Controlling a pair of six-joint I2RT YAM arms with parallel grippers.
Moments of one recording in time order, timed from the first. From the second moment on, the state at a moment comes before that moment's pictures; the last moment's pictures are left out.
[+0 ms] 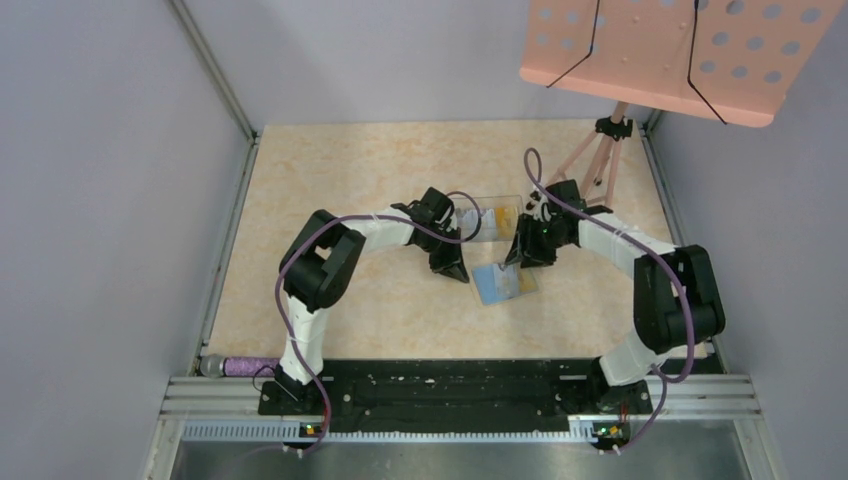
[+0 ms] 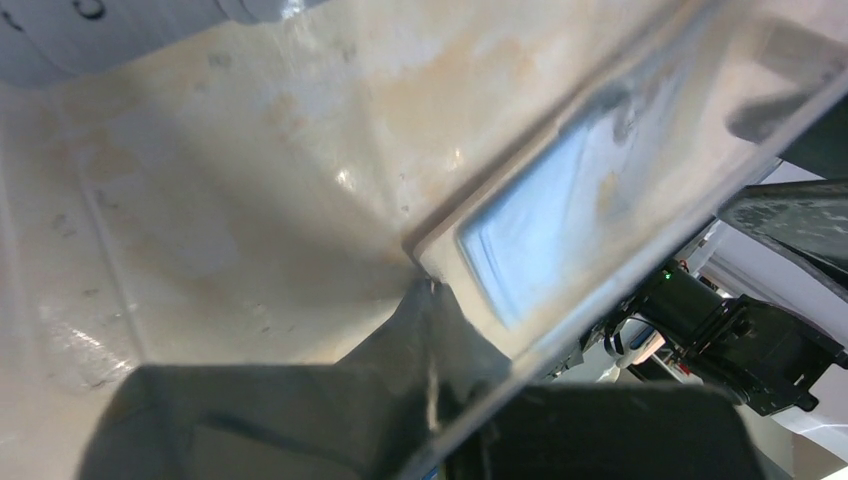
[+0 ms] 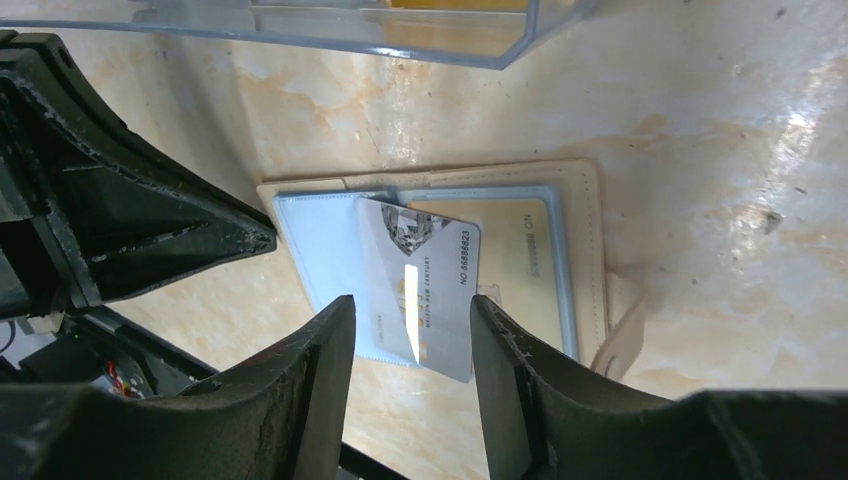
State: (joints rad) left arm -0.64 2.07 1.34 -0.40 0.56 -0.70; right arm 0.24 1.57 0.95 -0.49 -0.38 0.37
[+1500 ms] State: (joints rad) left arm -0.65 2.07 1.34 -0.40 0.56 -0.70; right arm 0.27 1.71 1.03 -0.47 -0.37 0.29
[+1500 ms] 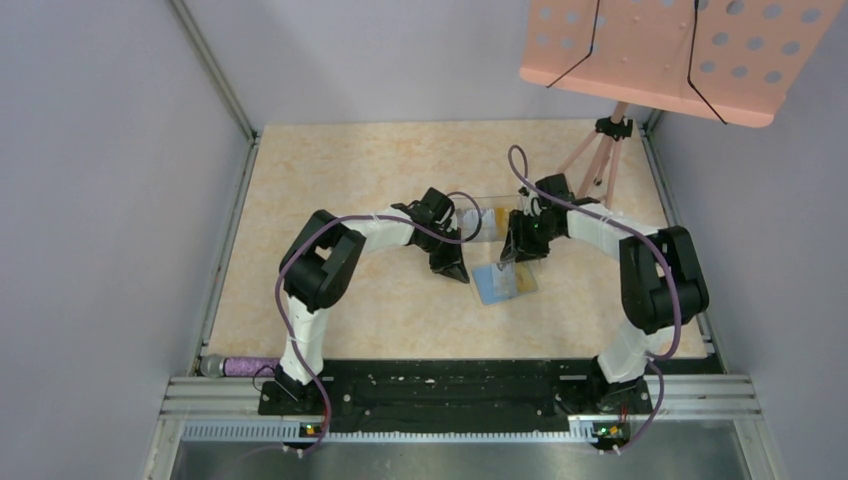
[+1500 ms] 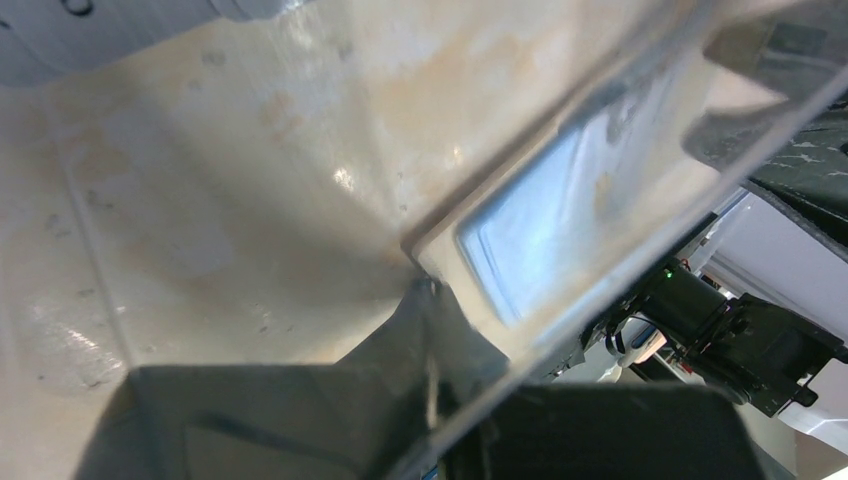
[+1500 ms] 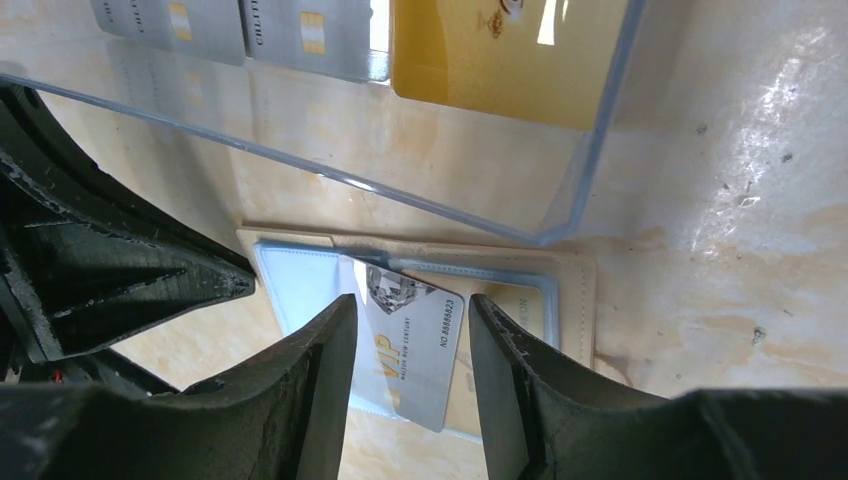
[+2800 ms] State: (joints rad) left arm -0.65 2.07 1.34 -0.41 0.56 -0.69; right arm 0.41 1.81 1.11 -0.50 -0.41 0.26
